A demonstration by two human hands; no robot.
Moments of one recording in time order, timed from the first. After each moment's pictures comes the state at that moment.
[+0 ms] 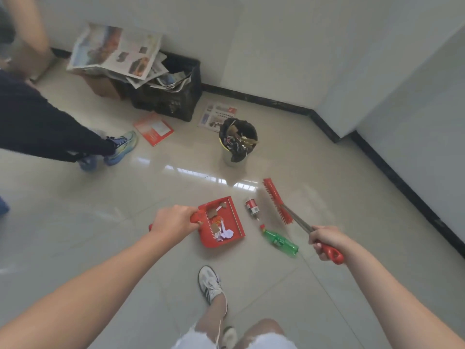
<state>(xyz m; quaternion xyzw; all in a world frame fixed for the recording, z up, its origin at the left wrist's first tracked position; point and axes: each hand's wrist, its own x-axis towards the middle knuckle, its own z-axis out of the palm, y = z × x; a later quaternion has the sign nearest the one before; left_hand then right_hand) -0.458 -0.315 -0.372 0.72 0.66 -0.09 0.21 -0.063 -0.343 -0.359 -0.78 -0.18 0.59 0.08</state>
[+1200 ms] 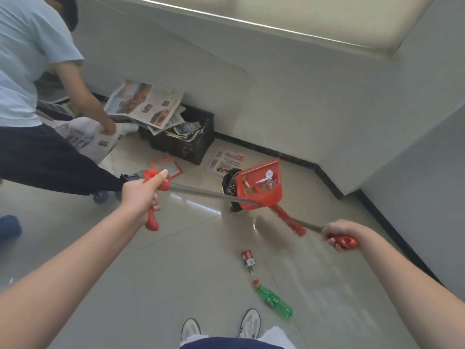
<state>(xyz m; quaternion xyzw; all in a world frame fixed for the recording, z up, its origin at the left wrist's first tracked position) -0.446 -0.160 -0.199 0.19 0.73 0.48 0.45 0.023 -0.127 -0.259 -0.78 -0.29 0.55 -0.07</state>
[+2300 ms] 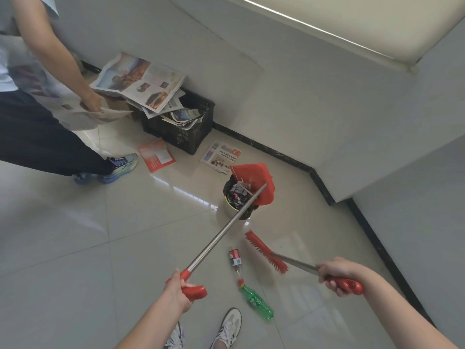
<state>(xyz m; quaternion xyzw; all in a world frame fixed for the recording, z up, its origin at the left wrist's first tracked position) -0.361 -0.267 -0.382 -0.36 0.56 0.43 0.61 0.007 -0.152 -0.276 -0.76 -0.27 0.57 -0.18</state>
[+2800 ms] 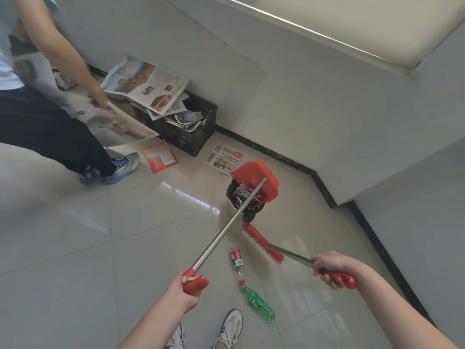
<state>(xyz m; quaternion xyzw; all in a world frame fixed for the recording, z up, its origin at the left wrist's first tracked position) -0.359 -0.277 -0.358 -0.45 0.44 0.49 0.61 -0.009 -0.153 -0.275 -0.76 -0.29 0.57 -0.14</state>
